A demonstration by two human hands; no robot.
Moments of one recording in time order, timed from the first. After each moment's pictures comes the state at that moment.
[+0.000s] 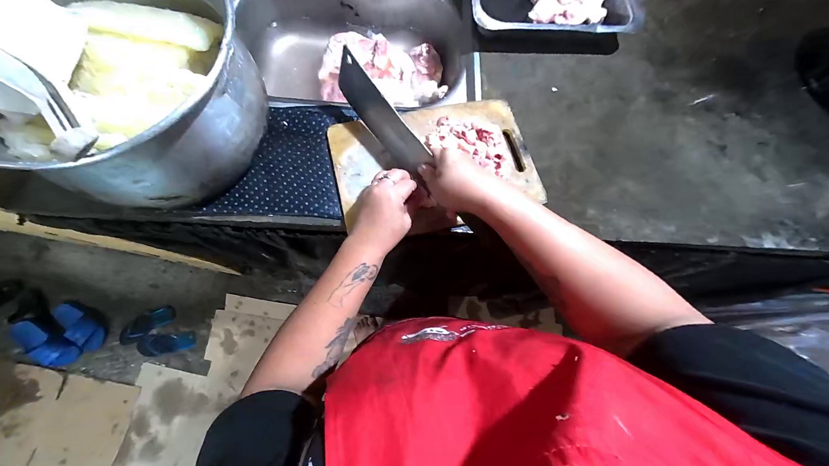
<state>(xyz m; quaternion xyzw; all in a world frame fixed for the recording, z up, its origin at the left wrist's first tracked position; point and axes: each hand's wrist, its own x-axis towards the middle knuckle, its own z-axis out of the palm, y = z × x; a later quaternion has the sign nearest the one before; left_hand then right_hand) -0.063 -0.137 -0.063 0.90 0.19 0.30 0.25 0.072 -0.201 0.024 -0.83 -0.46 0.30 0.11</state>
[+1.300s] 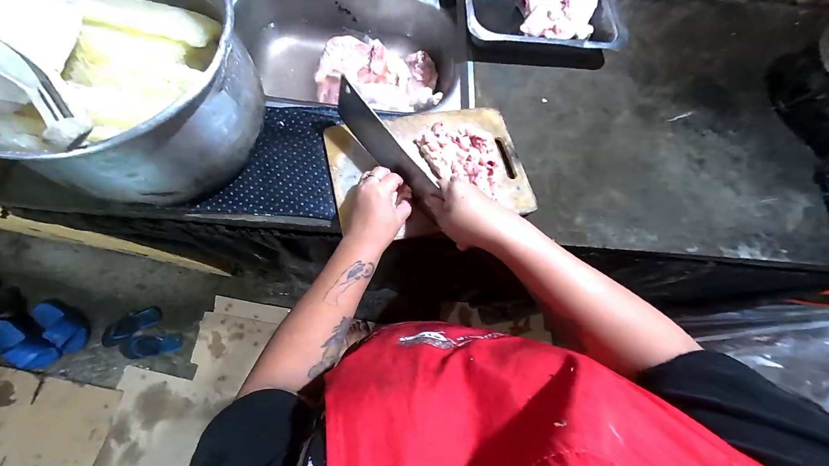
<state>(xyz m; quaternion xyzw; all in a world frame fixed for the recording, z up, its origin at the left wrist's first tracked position) -0.060 -0.138 -0.051 0.87 0.30 0.27 0.29 0.060 -0.240 0.024 -0.84 -0.45 0.30 0.08</state>
